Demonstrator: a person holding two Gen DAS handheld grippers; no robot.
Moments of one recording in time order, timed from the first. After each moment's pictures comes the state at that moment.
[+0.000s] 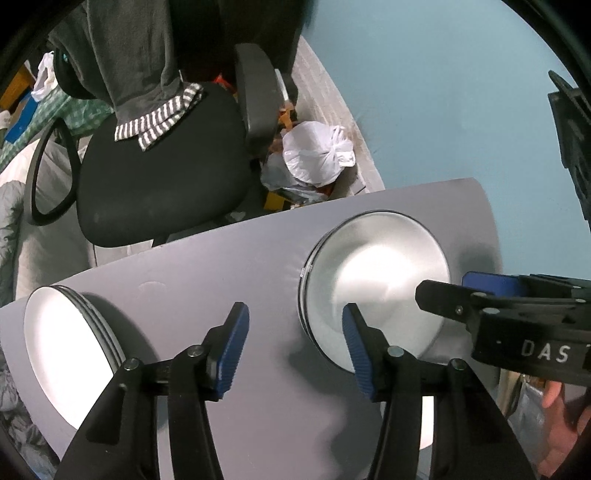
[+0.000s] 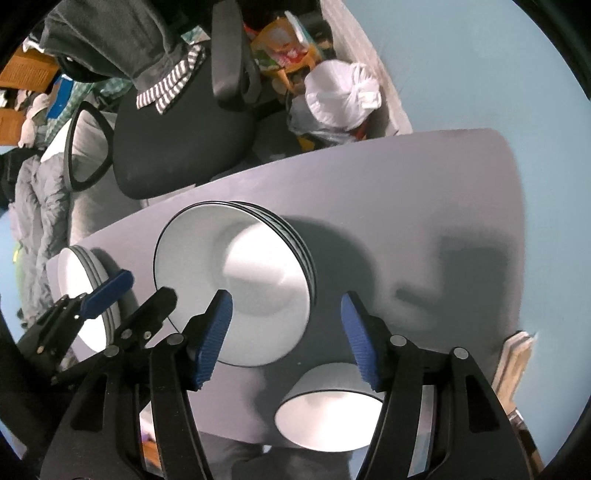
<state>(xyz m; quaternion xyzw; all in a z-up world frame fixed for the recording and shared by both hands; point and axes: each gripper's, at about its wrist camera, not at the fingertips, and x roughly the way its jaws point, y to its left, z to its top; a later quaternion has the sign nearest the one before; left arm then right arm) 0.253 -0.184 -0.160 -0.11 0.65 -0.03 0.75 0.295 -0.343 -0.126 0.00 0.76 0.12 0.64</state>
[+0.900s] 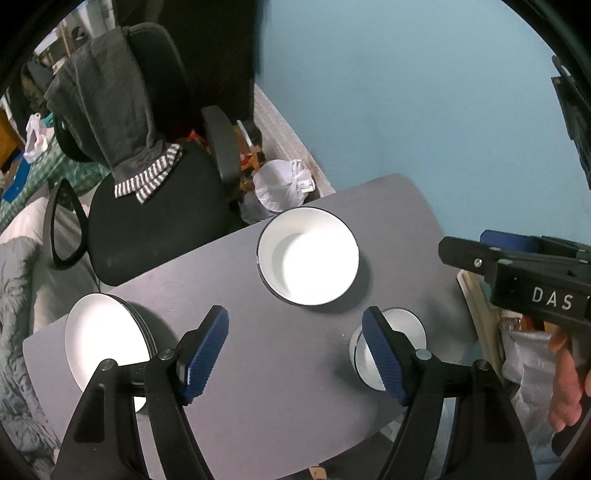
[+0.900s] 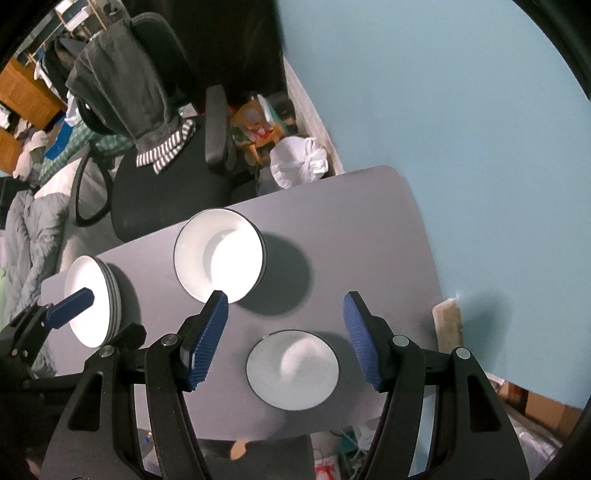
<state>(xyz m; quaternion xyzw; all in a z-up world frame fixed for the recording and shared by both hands) 0.185 -0.206 -0.058 -0.05 0.59 -0.10 0.80 0.232 -0.379 -0.007 -0.02 0.65 0.06 0.76</state>
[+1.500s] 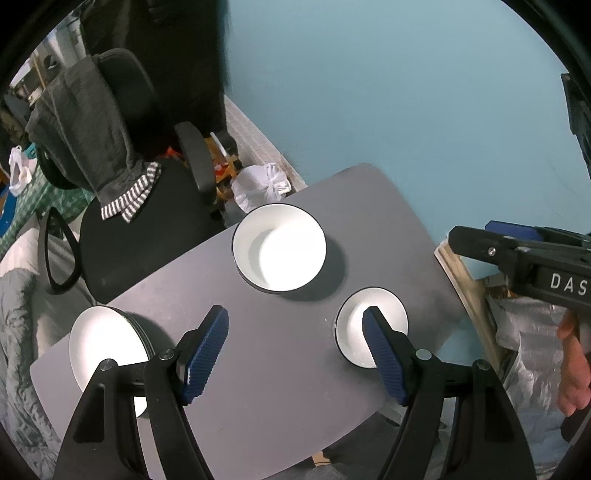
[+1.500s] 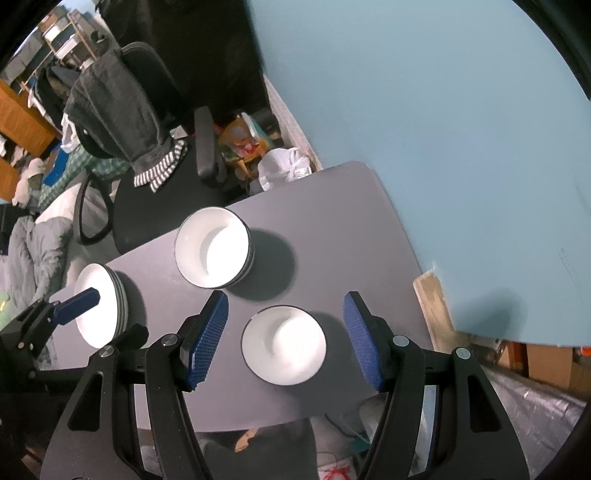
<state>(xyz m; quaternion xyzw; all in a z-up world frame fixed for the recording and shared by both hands) 0.163 -0.221 -0.036 -0.01 0.58 -0.15 0.80 0.194 -0.406 0.024 0.02 0.63 0.03 0.78</state>
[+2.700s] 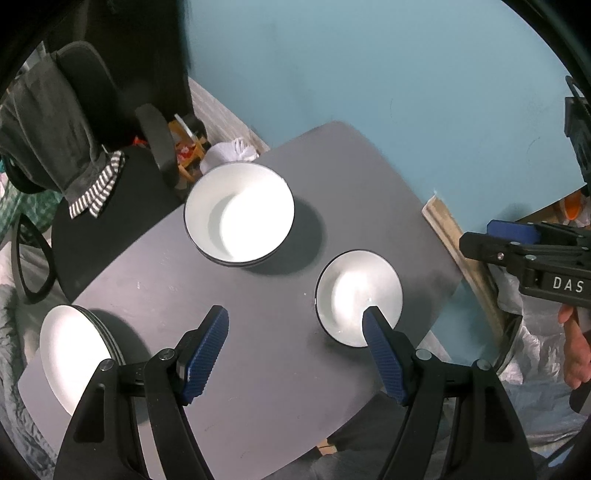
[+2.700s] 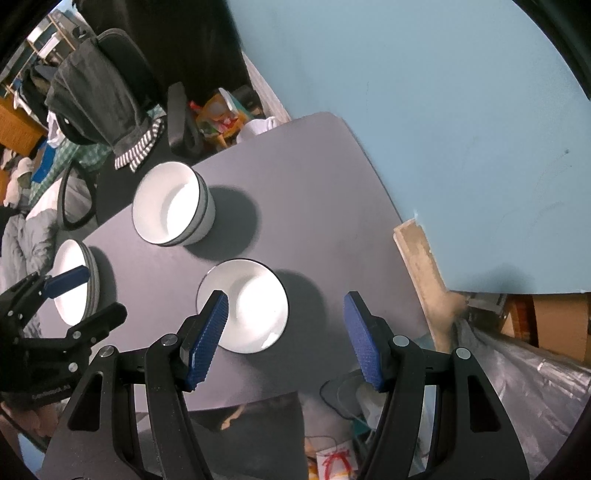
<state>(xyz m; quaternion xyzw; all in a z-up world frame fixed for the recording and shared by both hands) 0.155 -0.248 -0.086 0.01 0.60 -0.20 0.77 0.157 -0.448 -0.015 0.03 0.65 0.02 0.76</state>
